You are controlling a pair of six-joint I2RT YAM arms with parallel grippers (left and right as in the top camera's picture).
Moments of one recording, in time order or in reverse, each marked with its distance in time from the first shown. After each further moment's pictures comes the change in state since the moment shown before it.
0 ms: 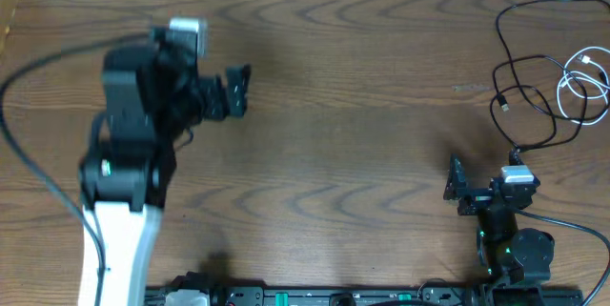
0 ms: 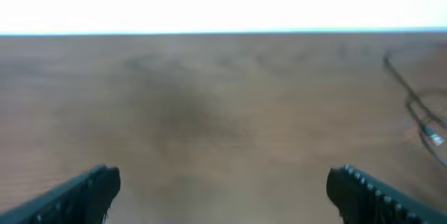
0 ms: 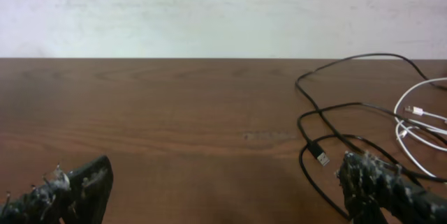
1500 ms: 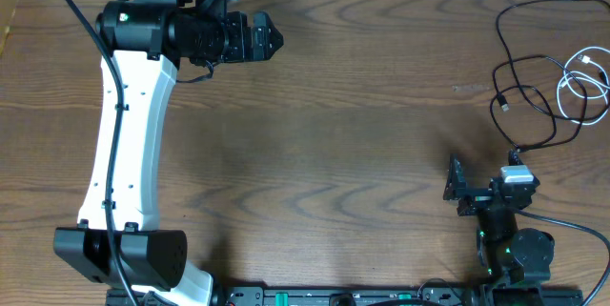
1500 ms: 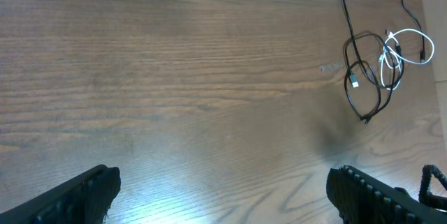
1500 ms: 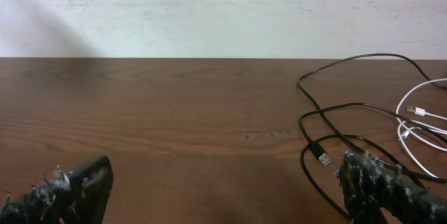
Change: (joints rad) left arm -0.032 0.639 0.739 -0.592 0.242 -0.057; right arm 0.000 0.000 0.000 0.000 -0.003 0.000
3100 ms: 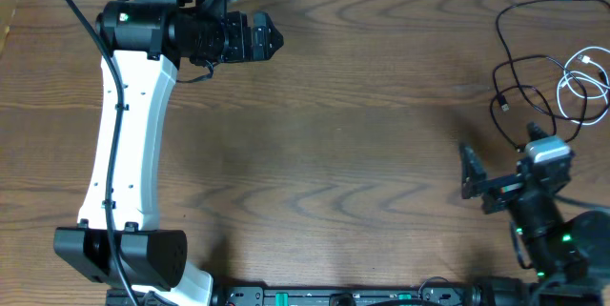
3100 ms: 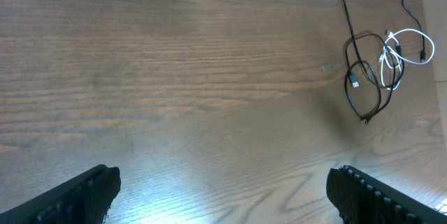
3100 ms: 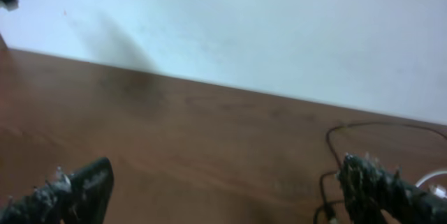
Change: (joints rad) left arm 0.000 0.000 0.000 0.000 0.000 0.000; right arm -0.092 0.333 0.576 -0.301 -0.288 -0.097
